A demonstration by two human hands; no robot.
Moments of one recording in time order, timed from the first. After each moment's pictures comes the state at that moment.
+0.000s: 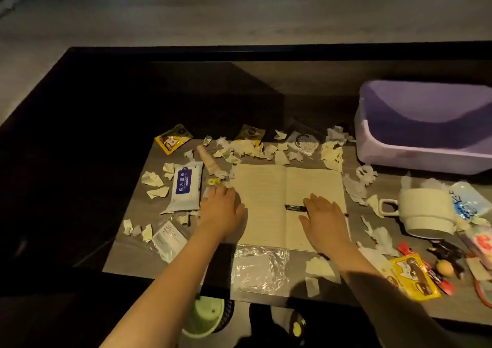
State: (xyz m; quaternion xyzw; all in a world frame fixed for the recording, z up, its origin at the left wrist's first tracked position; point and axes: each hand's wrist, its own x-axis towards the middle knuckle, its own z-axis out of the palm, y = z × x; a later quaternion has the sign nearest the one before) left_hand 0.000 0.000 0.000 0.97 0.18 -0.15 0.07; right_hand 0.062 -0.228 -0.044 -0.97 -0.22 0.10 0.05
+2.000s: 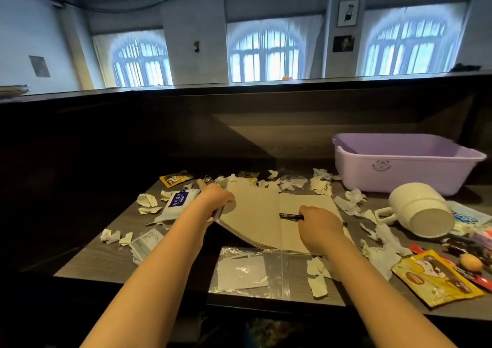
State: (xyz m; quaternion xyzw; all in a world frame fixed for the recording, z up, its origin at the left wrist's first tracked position) left_hand -0.017 -0.021 -0.010 0.88 0.30 0.04 0.38; right_hand 0.046 -0.229 -0.073 -0.97 -0.20 -0.05 0.08
